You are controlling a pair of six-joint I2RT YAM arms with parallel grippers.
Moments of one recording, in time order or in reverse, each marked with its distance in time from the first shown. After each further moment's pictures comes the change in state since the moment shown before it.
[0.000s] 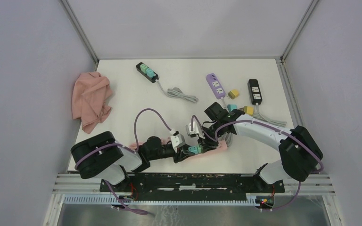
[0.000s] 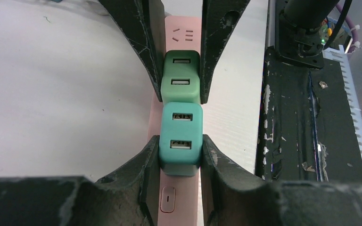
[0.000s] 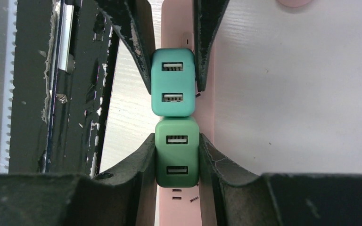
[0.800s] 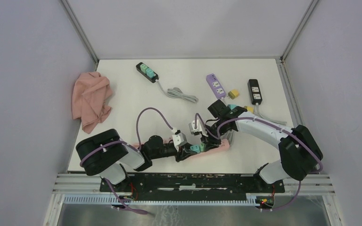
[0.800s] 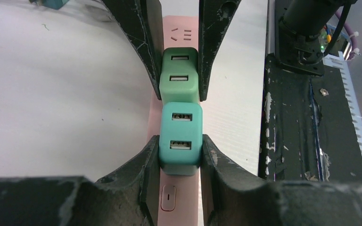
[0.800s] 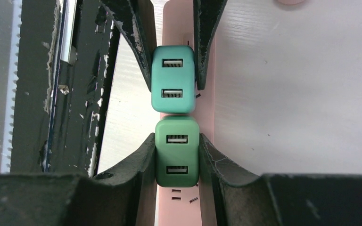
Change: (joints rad) left arm 0.000 0.068 0.017 0.049 0.017 -0.010; right arm -0.050 0.025 0.015 -0.047 -0.024 -0.023
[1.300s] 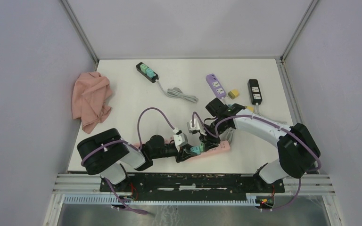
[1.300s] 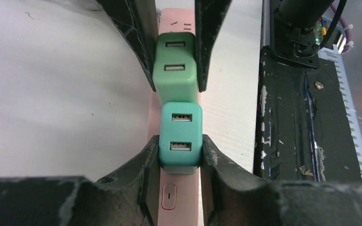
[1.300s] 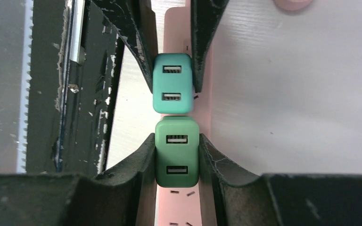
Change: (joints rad) left arm 0.000 0.013 0.023 -0.031 0.024 -0.011; right arm 0.018 0.025 0.064 -0.086 0.018 -0.016
